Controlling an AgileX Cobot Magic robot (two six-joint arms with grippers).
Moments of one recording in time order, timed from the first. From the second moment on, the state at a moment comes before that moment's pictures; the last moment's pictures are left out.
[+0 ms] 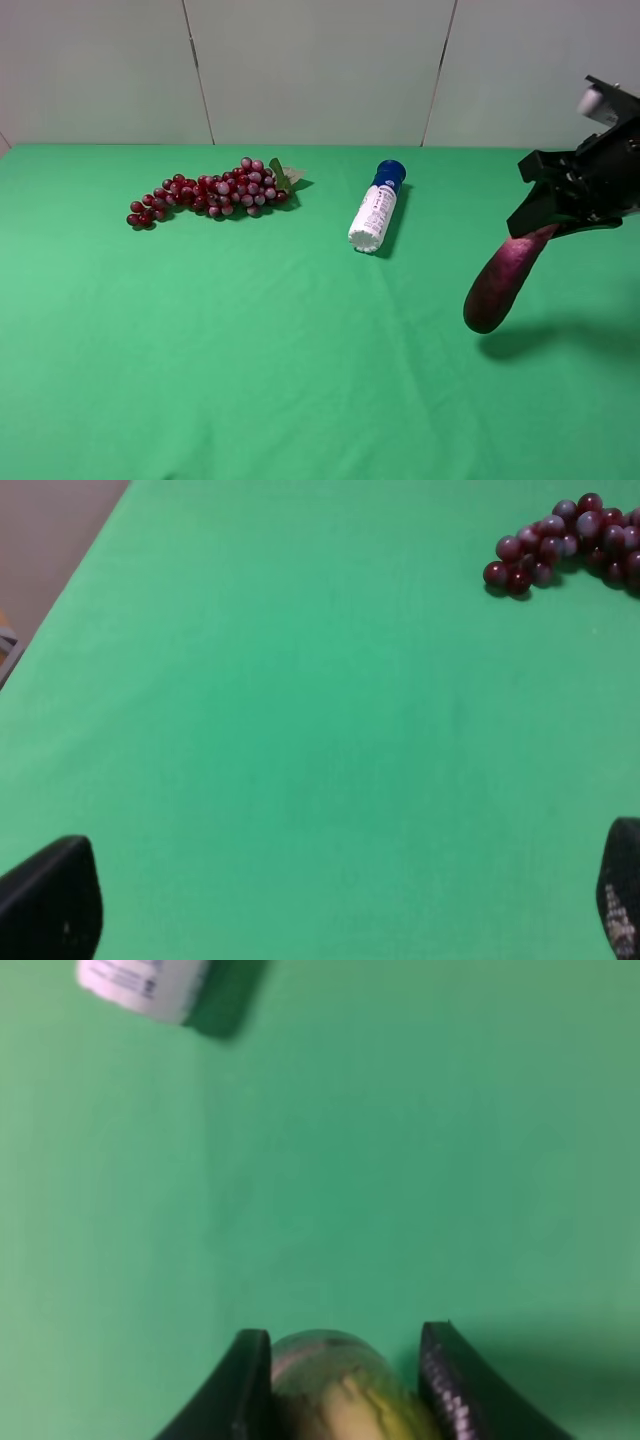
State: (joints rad) left arm 0.07 -0.01 -0.48 0.15 1.07 -0.19; right arm -0.01 1.43 -0.91 0.45 0.88 -0.37
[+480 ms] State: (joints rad) left arm 0.07 -0.01 -0.48 0.15 1.07 -0.19; right arm -0.01 1.71 -1.14 0.39 0.99 -0.37
